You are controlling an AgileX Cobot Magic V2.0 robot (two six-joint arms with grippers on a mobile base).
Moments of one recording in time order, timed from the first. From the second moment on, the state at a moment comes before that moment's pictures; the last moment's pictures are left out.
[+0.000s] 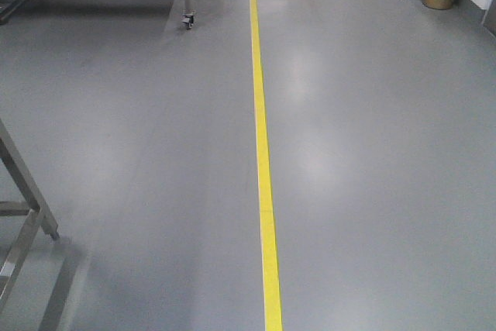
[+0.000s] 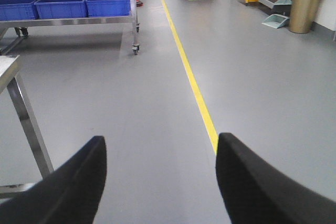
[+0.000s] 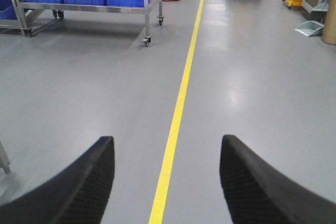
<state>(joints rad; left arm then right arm) -0.09 0.21 -0.38 0.08 0.47 -0.10 0.06 0.12 -0.33 0.19 0.54 -0.18</state>
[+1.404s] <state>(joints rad) -0.09 0.21 -0.38 0.08 0.47 -0.10 0.06 0.12 -0.33 0.19 0.54 -0.18</state>
